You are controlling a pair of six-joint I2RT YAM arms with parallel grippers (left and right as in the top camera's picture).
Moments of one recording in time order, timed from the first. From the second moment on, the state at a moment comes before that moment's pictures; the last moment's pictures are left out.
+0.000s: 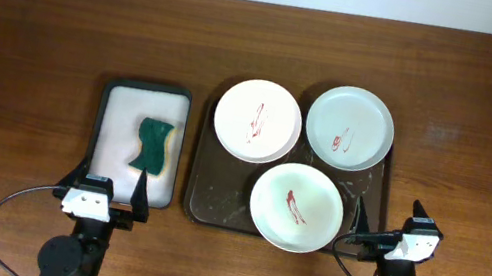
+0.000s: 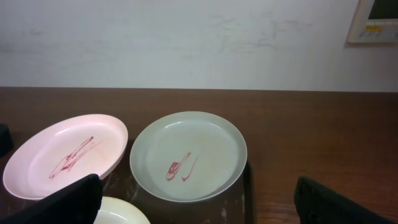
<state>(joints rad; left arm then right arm) -0.06 0.01 0.01 -0.08 -0.01 -0.02 0.03 0.01 0.01 -0.07 -0.05 0.03</state>
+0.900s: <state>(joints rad) -0.06 0.90 0.78 -0.65 0.05 -0.09 0.03 0.74 0.63 -0.67 -0.17 0.15</state>
